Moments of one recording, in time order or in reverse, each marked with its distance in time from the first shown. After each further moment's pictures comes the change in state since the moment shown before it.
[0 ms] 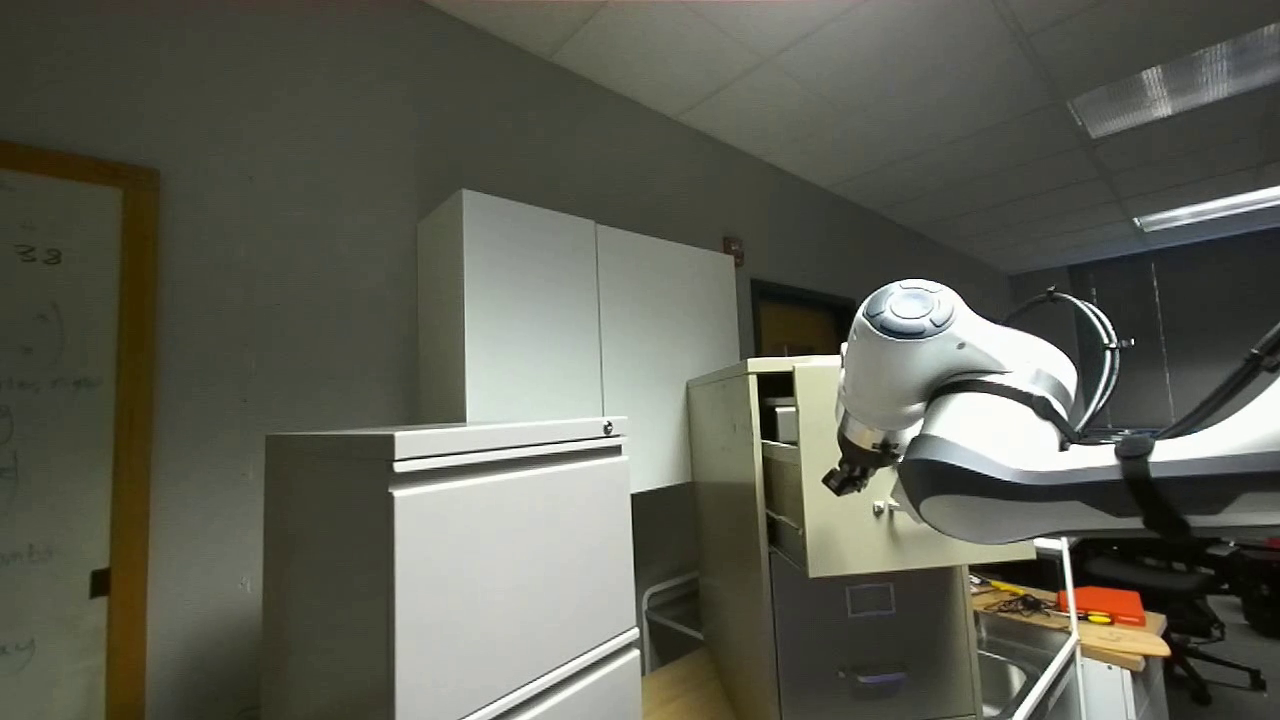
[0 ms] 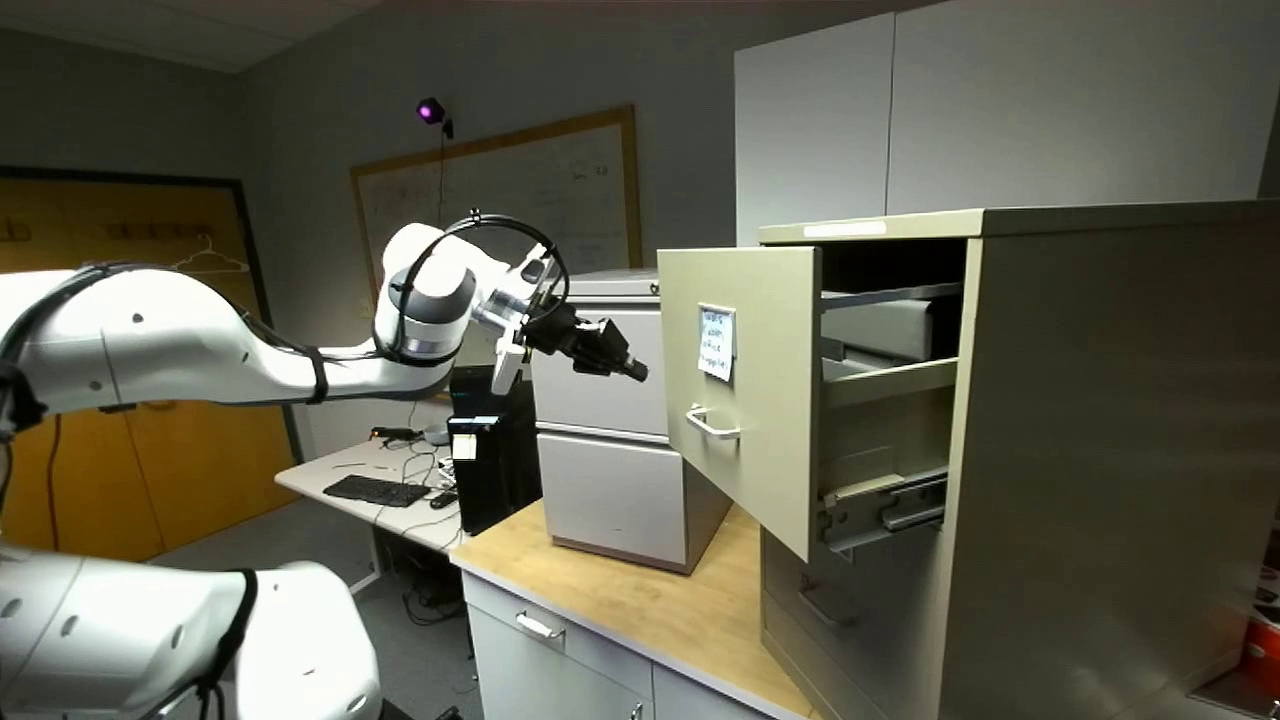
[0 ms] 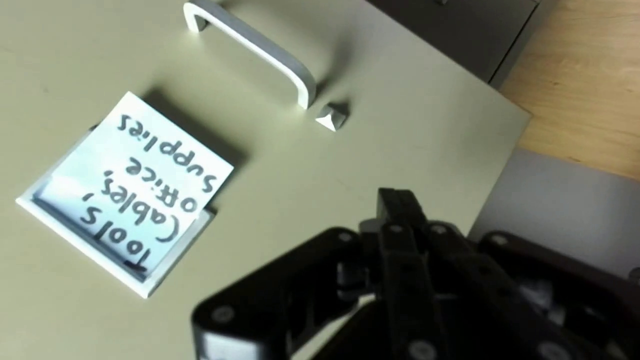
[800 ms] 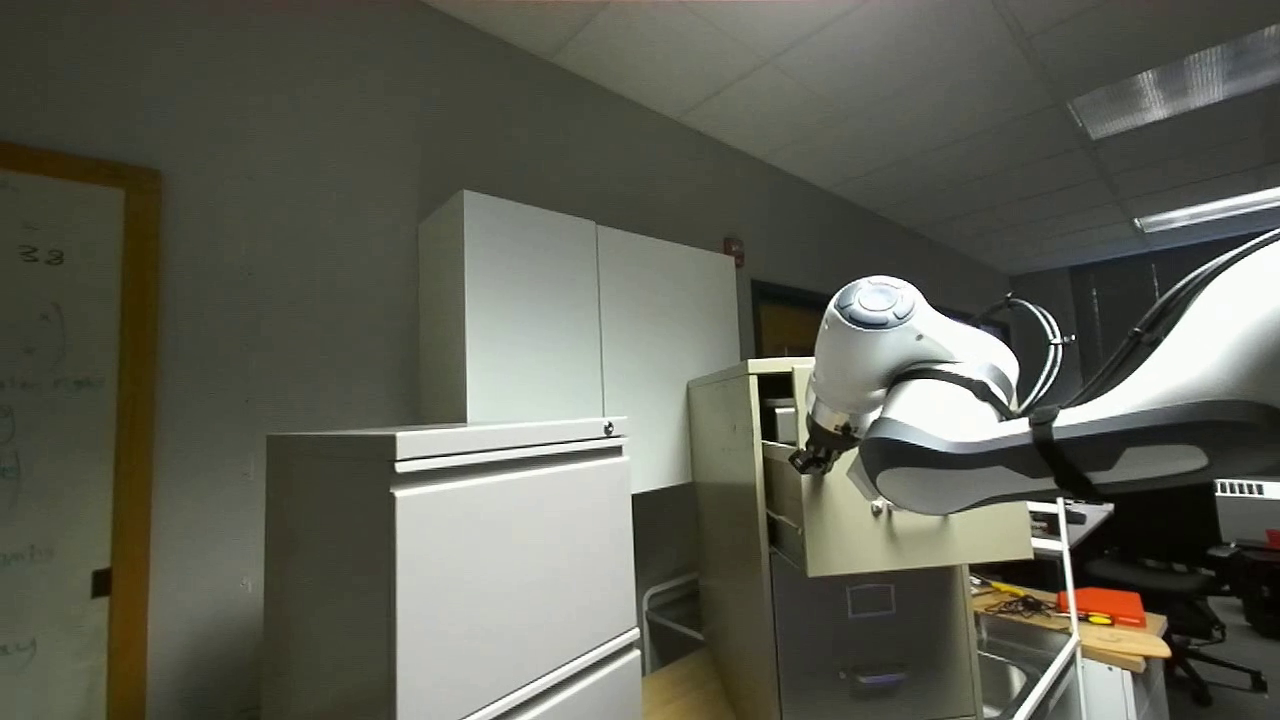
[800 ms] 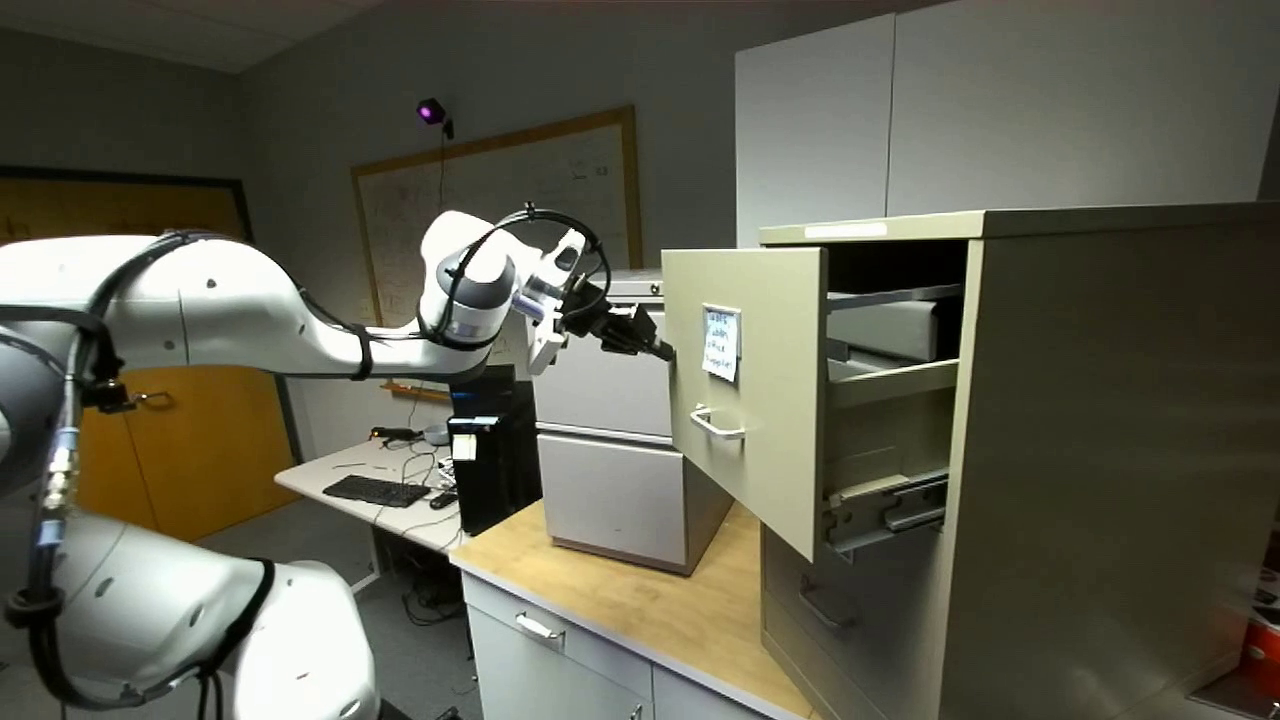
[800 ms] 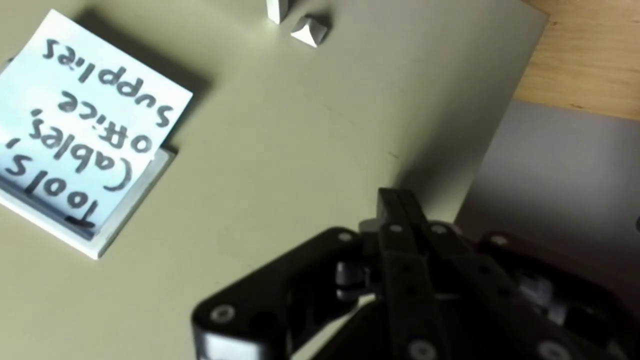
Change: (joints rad) arm -0.041 0.166 -0.007 0.120 -0.007 0.111 0.072
